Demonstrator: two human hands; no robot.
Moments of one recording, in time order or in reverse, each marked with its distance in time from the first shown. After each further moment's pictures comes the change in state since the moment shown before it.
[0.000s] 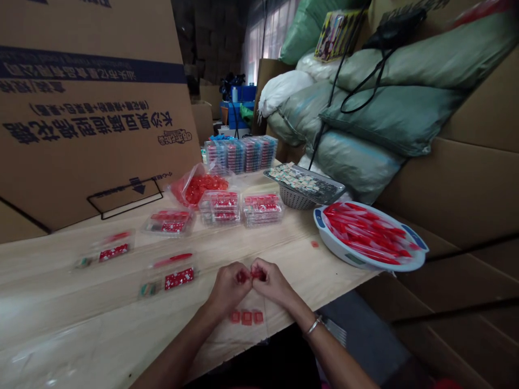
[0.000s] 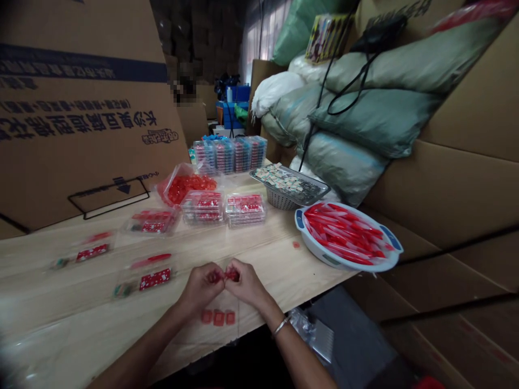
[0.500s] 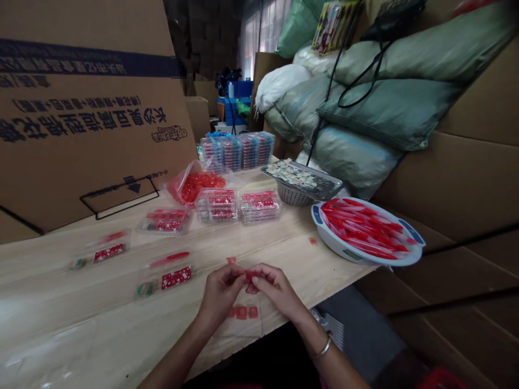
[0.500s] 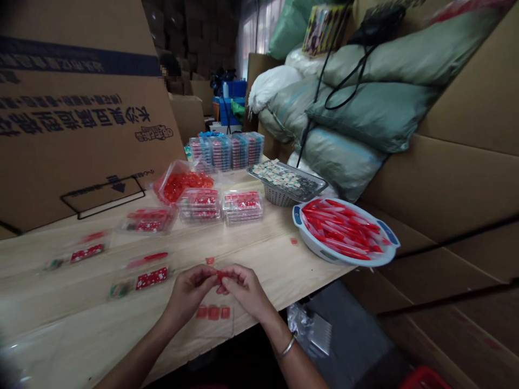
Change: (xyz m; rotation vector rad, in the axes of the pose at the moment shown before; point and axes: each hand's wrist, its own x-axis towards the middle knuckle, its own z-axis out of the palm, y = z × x) left_hand -0.021 0.023 -0.009 -0.295 -0.003 -0.049; right_hand -0.023 -0.011 0.001 0.237 -0.032 0.065
